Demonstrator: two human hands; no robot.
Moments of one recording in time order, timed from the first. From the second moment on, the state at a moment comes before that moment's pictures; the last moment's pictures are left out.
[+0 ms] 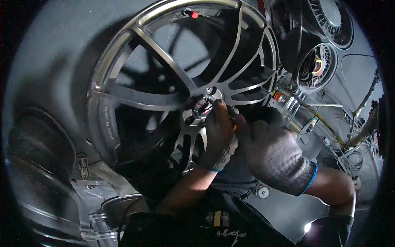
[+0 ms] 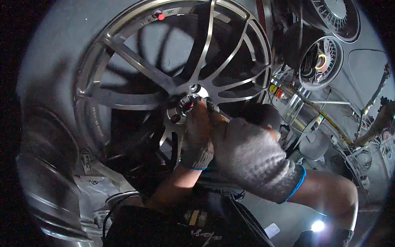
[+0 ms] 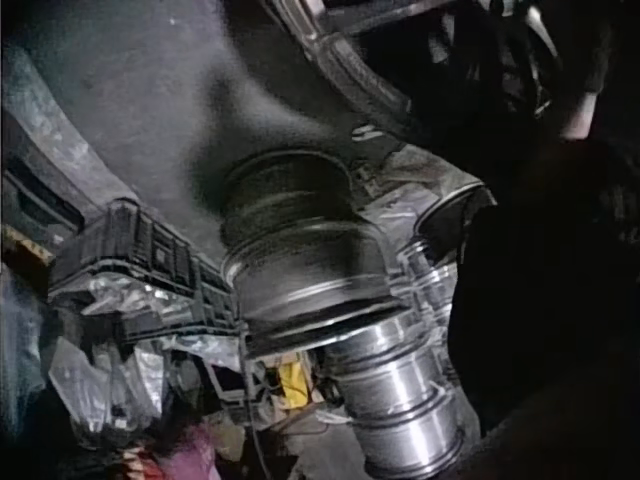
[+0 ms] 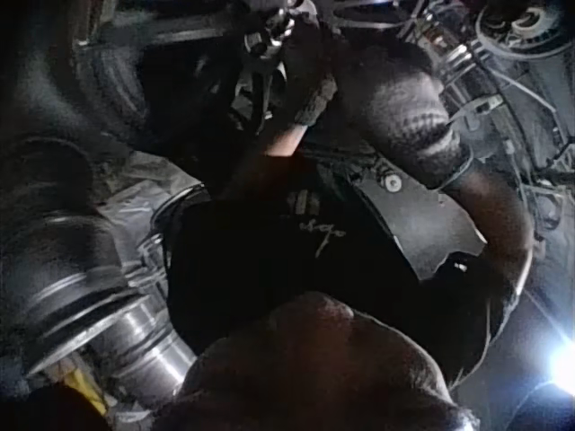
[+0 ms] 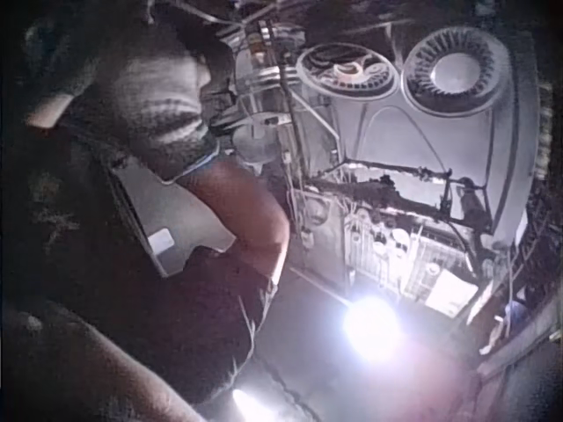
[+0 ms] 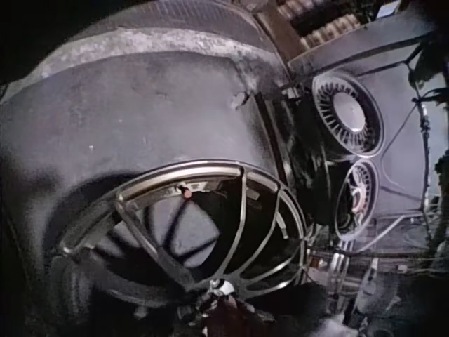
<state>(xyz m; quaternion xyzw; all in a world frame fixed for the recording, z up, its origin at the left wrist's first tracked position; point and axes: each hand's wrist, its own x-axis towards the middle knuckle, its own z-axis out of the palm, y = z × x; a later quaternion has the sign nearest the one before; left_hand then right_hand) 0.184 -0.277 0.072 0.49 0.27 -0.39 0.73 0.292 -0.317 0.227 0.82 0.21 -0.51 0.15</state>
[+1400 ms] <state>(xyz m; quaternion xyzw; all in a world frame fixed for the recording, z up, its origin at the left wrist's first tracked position) 0.196 -0.291 0.069 0.20 0.43 -0.26 0.84 0.285 -0.319 0.246 0.88 0.35 -0.32 0.08</state>
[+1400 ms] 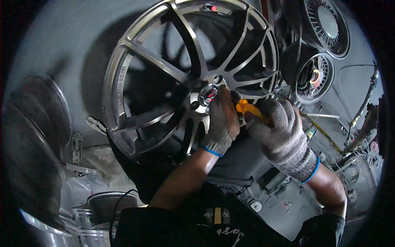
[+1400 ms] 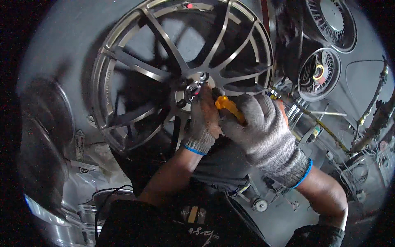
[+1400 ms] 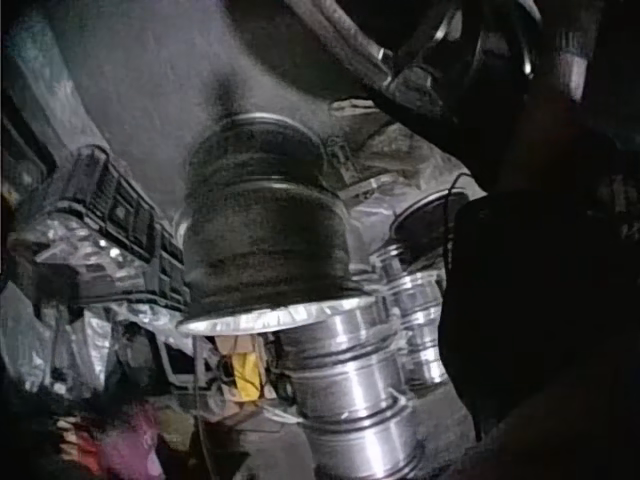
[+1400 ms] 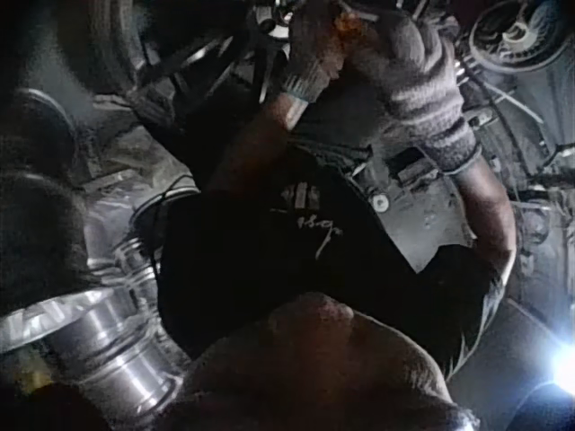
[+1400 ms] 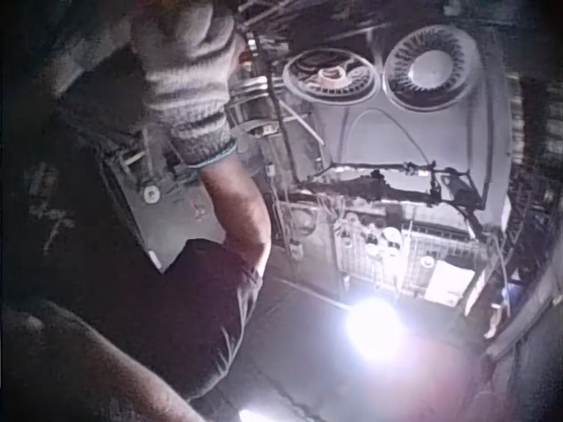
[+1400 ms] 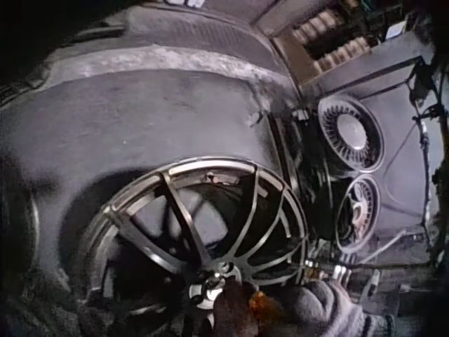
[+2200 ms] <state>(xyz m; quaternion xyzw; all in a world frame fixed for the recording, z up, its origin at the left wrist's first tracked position) 0.196 -0.290 0.081 0.12 0.48 -0.27 0.83 0.258 -0.326 0.248 0.94 0.12 -0.33 -0.02</state>
